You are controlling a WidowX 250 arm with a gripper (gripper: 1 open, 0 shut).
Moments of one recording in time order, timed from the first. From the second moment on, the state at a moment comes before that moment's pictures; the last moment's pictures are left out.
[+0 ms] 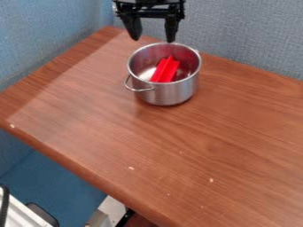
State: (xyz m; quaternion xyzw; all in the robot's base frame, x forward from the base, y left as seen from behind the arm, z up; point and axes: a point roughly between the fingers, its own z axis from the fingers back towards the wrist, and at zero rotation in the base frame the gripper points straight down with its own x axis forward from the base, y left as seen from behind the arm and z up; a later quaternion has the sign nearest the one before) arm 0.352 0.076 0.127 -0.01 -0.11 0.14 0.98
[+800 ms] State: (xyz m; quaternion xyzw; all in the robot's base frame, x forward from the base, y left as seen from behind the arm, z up) arm 0.359 0.060 0.085 0.03 -0.09 0.11 0.99
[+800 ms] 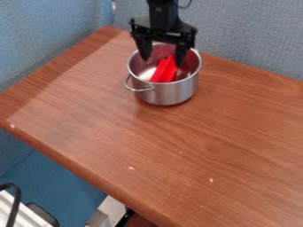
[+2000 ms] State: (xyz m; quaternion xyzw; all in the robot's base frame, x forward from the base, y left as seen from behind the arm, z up) arm 0.368 0.063 0.054 0.06 -0.09 0.12 0.99
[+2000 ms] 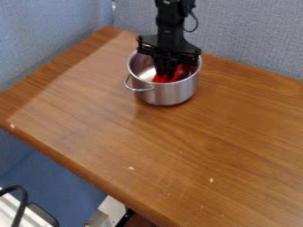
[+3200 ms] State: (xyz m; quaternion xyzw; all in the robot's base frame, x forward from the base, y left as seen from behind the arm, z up) arm 0.363 0.062 0.089 0.02 -0.11 0.11 0.99
